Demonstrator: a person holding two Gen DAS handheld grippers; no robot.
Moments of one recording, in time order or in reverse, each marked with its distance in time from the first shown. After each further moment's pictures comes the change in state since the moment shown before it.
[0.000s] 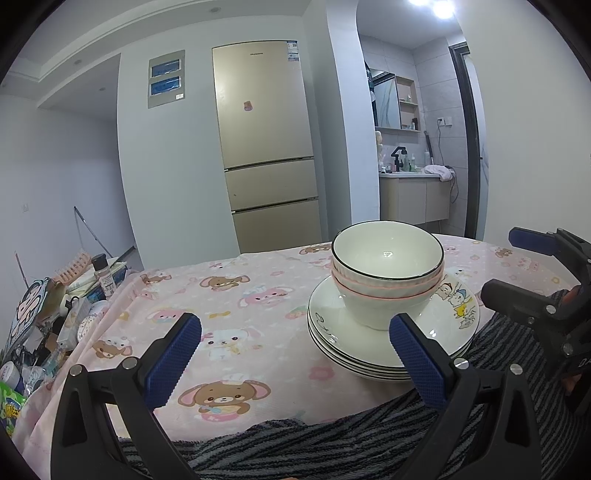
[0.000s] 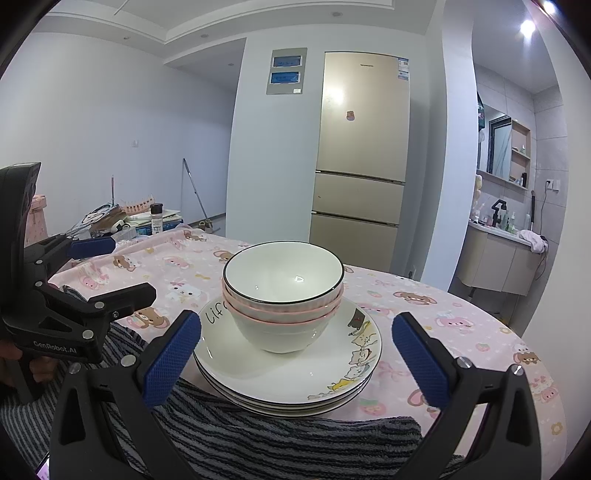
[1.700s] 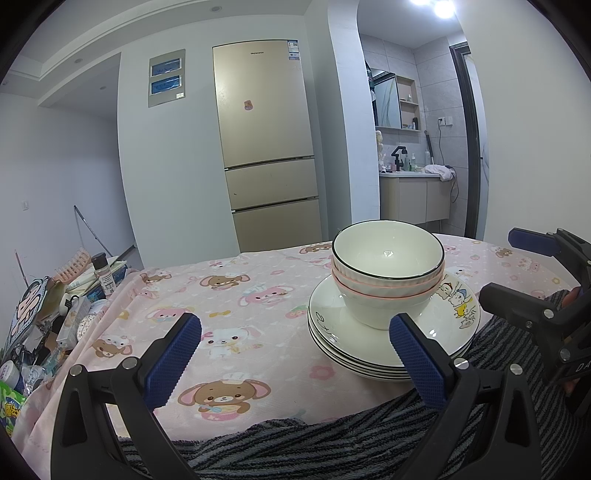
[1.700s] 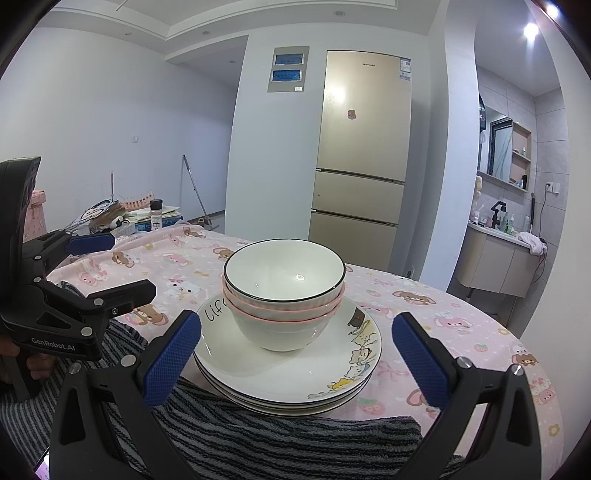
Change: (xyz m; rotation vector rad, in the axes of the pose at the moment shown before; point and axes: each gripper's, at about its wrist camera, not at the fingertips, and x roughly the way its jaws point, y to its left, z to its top) left arm 0.001 0.000 0.000 -0.001 0.000 0.002; right arm 0.000 0.001 0.001 -0.011 0.005 -0.003
